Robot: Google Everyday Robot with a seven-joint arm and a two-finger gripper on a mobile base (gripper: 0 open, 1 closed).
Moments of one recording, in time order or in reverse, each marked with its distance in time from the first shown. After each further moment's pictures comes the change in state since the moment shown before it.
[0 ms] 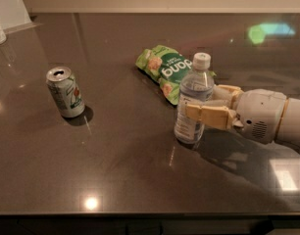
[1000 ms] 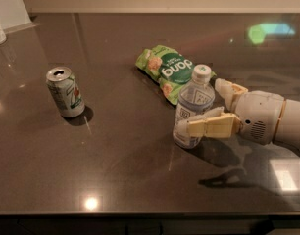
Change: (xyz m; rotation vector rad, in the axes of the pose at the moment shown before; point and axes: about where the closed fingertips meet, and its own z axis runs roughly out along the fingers) arm -0.003 -0.001 0.002 0.014 0.006 0.056
